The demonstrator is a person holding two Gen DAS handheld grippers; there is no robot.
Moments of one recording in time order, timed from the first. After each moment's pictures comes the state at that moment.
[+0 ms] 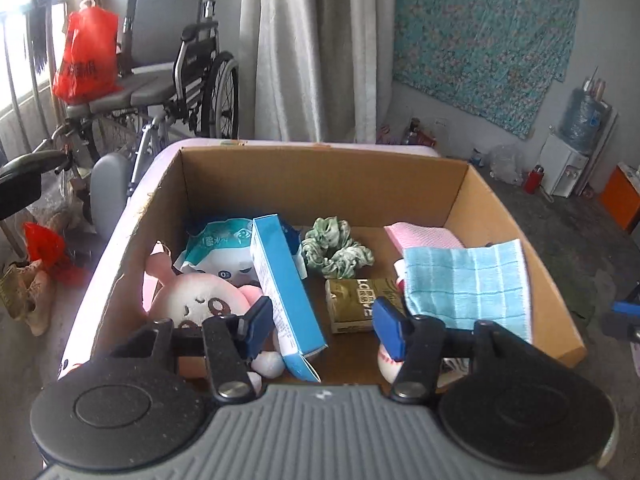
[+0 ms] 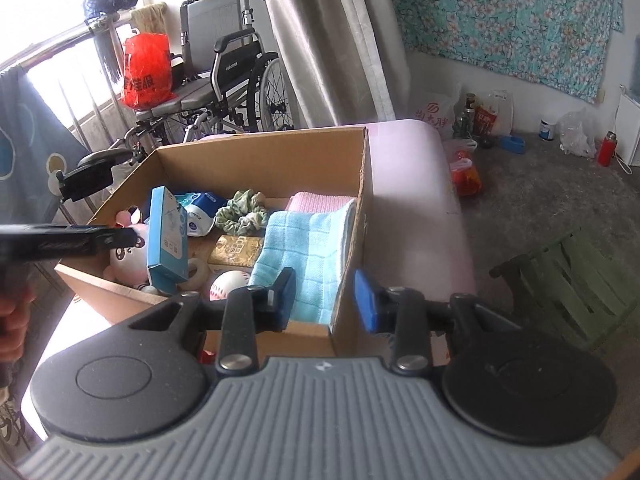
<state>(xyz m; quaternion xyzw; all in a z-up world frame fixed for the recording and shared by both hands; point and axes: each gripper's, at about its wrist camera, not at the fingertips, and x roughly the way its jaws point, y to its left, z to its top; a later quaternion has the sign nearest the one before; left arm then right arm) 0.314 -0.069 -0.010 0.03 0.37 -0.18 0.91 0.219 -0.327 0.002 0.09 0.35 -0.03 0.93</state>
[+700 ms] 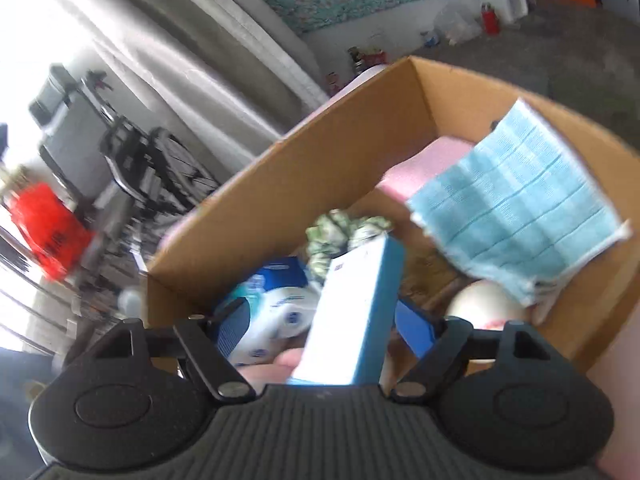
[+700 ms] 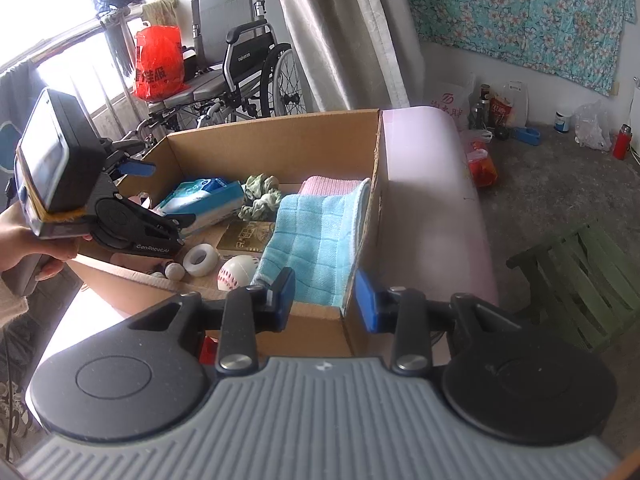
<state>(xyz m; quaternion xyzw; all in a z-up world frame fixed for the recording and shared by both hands) 0.352 -0.167 -0.054 0.42 0.31 -0.17 0.84 0.223 -0.323 -0.016 0.10 0.36 -0.01 0.93</state>
